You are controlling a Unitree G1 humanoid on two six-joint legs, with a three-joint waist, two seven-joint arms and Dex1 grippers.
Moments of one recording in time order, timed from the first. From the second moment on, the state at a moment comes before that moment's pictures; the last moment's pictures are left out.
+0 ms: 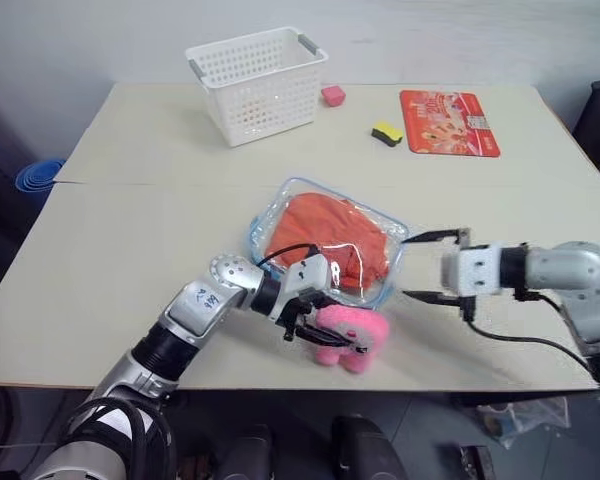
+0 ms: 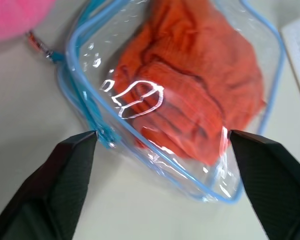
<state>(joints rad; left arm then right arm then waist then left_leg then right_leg) -0.65 0.44 -0.45 -0.04 -0.31 0.55 -1.15 -0.47 -0.88 0.13 0.13 -0.01 -0.42 1.14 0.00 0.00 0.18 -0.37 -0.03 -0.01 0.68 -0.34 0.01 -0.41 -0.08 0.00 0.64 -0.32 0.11</state>
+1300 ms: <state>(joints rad) -0.48 0.51 -0.11 -0.27 -0.46 0.80 -0.95 -0.63 -0.82 0.23 0.54 -0.07 -0.83 1.13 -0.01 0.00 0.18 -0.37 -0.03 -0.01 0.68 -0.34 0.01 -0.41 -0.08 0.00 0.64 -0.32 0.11</state>
